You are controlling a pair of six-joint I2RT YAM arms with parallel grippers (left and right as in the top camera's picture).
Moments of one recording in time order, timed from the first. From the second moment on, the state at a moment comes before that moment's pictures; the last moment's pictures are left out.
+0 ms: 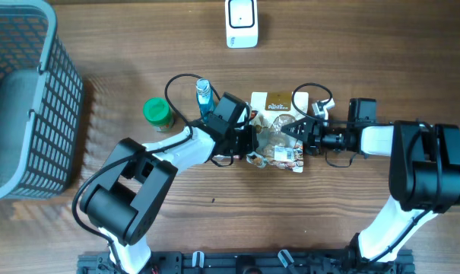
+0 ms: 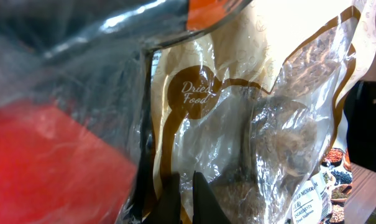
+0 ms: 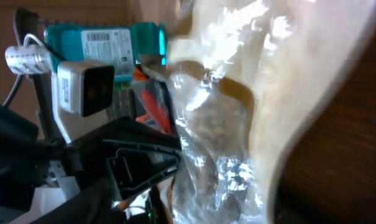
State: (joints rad) left arm -0.60 1.90 0.97 -0.13 0.40 -0.67; right arm -0.09 2.00 0.73 -0.01 -1.21 0.33
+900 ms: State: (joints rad) left arm -0.60 1.90 0.97 -0.13 0.39 -0.67; right arm -0.04 2.01 0.70 0.04 -1.16 0.34
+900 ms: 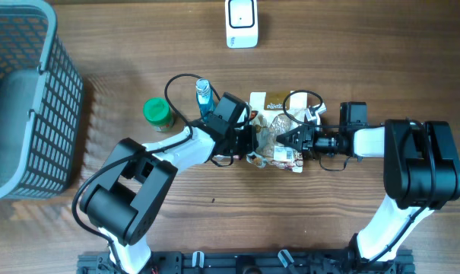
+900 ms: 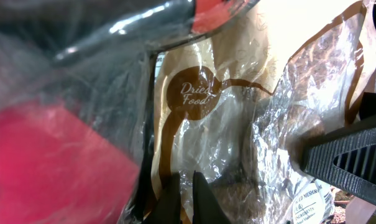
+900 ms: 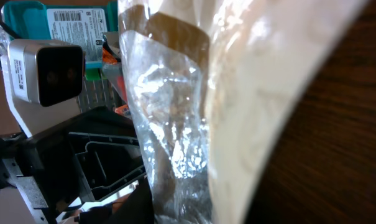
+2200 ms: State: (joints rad) left arm -0.60 1.89 0.97 -0.16 0.39 -0.67; right arm -0.05 2.03 0.72 0.14 -1.23 0.37
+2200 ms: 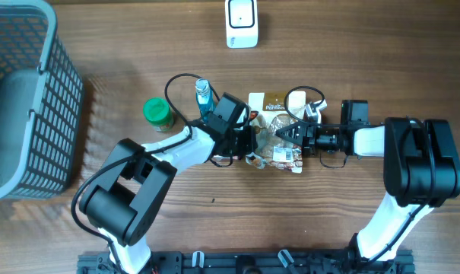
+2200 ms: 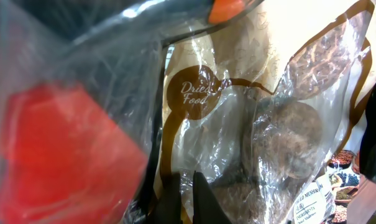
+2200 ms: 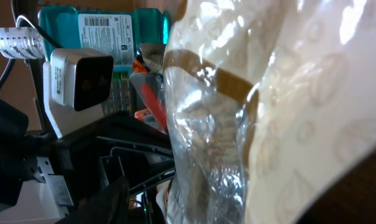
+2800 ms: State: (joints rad) left arm -0.60 1.89 0.97 -0.16 0.39 -0.67; right arm -0.04 2.02 0.74 0.17 -1.11 0.34
